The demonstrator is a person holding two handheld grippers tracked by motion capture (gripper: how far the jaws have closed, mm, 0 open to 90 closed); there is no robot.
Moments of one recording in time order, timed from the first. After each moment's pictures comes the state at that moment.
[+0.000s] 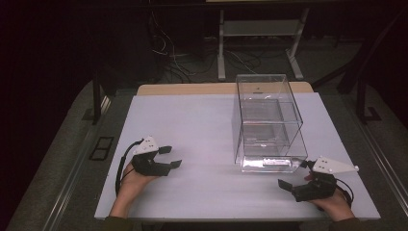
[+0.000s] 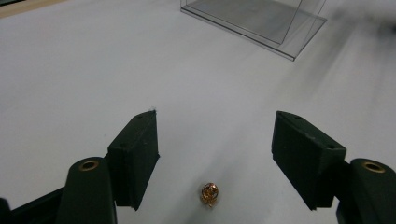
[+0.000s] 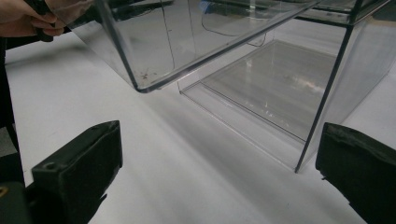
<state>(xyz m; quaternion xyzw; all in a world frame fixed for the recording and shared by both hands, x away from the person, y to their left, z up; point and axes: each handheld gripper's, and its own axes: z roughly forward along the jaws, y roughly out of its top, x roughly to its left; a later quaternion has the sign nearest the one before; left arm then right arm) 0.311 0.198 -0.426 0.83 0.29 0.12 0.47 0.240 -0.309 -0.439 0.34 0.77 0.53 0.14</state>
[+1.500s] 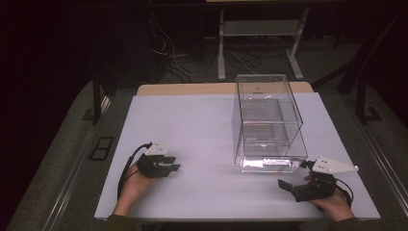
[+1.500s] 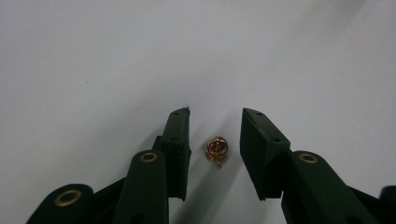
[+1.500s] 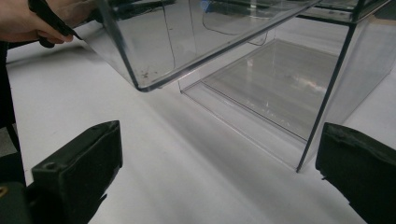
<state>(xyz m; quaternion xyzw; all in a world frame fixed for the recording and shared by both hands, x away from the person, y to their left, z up) 0.317 0.189 -0.444 0.88 0.29 0.10 0.37 0.240 -0.309 -0.439 0.34 0.77 0.53 0.13</state>
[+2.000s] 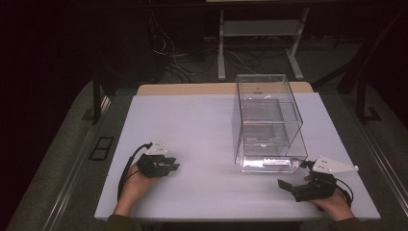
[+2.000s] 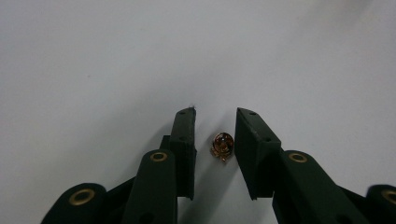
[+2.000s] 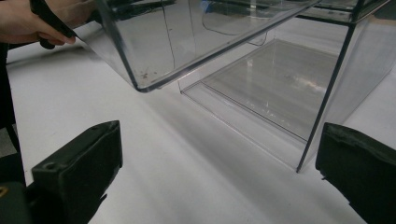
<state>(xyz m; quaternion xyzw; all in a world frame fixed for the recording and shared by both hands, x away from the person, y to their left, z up) 0.318 0.190 -0.446 0.88 0.29 0.10 0.36 0.240 -0.309 -0.440 0.34 0.77 0.53 0.13</state>
